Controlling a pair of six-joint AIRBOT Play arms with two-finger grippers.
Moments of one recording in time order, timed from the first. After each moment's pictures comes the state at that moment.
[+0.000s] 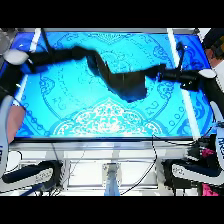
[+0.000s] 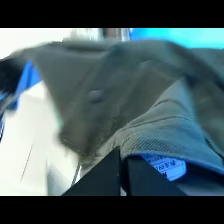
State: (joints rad) left arm -0.12 -1.32 1.52 0.34 -0.89 -0.91; right arm -0.07 -1.34 1.19 -0.11 1.17 0.94
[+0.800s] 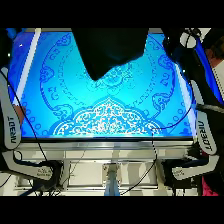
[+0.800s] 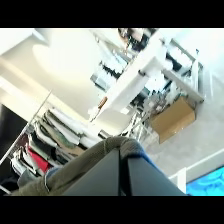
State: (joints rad) left arm -0.09 -1.61 2.05 0.47 -0.54 -0.98; right arm 0.23 -1.60 1.76 -0.08 -0.03 0.95
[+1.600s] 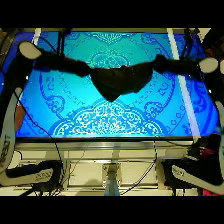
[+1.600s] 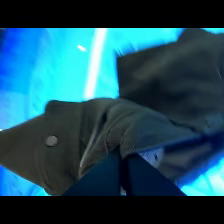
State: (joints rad) left arm -0.21 -1.33 1.37 0.77 -1.19 -0.97; right arm -0.02 -1.14 1.13 -0.83 0.93 1.42
